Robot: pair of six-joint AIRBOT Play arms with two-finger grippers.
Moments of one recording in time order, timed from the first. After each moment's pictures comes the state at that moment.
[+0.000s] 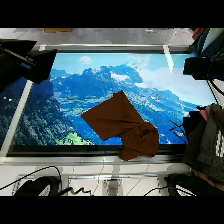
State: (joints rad) left arm -0.17 -0.77 1.31 1.00 -0.68 -1.01; right arm 0.33 -1.17 1.95 -1.82 1.65 1.82
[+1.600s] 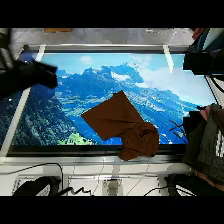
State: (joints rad) left arm -0.13 -0.98 1.31 1.25 -0.92 -1.15; right arm 0.33 -1.17 1.95 -1.82 1.57 1.77
